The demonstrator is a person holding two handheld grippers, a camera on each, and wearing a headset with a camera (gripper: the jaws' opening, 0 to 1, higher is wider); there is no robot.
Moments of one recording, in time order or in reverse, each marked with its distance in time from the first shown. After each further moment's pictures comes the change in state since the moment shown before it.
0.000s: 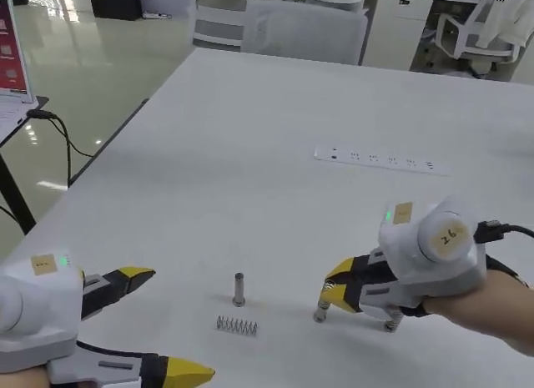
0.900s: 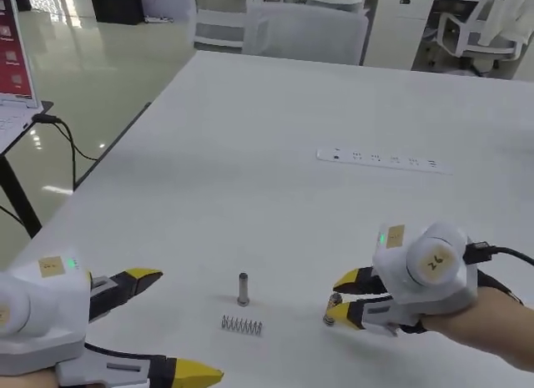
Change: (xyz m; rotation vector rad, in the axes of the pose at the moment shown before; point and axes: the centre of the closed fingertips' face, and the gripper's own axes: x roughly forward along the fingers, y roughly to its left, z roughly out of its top) left arm -0.001 -0.005 0.005 0.002 -0.002 -0.010; right arm 0.004 -0.001 -0.018 -0.017 0.024 -0.043
